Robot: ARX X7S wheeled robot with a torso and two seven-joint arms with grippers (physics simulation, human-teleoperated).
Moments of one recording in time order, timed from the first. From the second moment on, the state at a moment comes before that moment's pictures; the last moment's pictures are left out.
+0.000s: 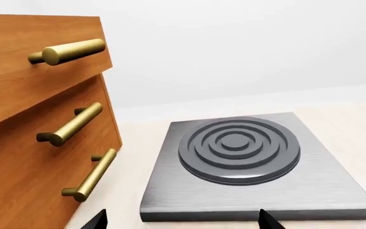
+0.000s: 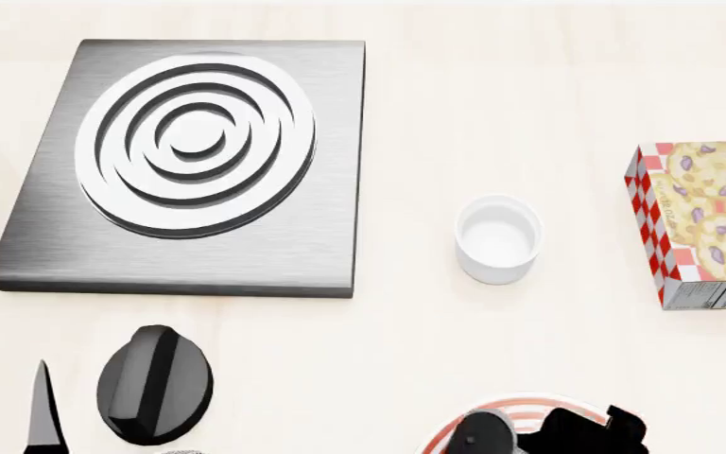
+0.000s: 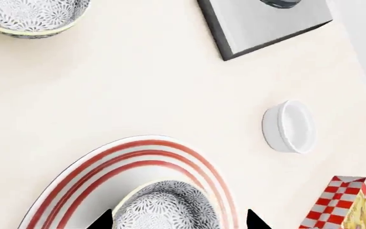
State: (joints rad) left arm 0.08 -0.37 0.25 0.82 -0.17 -0.48 -0.54; right arm 0.44 0.64 -0.81 -1.00 -1.10 1.43 -1.24
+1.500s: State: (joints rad) left arm 0.08 -0.41 0.25 0.83 -0.18 -0.46 -0.55; right arm 0.06 0.02 0.38 -1.02 0.04 0.71 -0.49
